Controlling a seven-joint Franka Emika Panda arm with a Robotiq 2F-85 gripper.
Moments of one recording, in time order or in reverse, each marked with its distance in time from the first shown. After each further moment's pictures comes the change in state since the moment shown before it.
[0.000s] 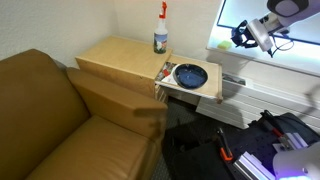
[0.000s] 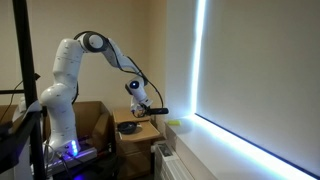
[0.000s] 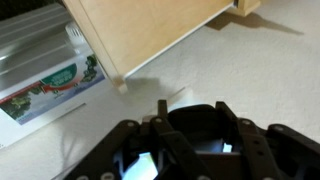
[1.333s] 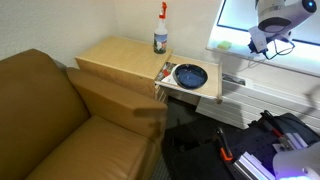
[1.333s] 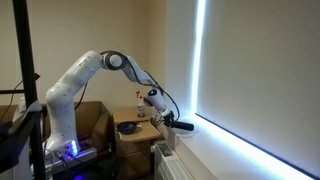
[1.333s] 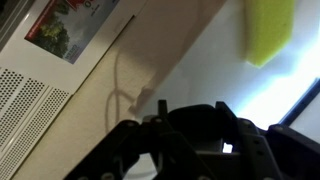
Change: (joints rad) arm 0.197 0.450 -0.353 0.462 -0.332 0.220 0.665
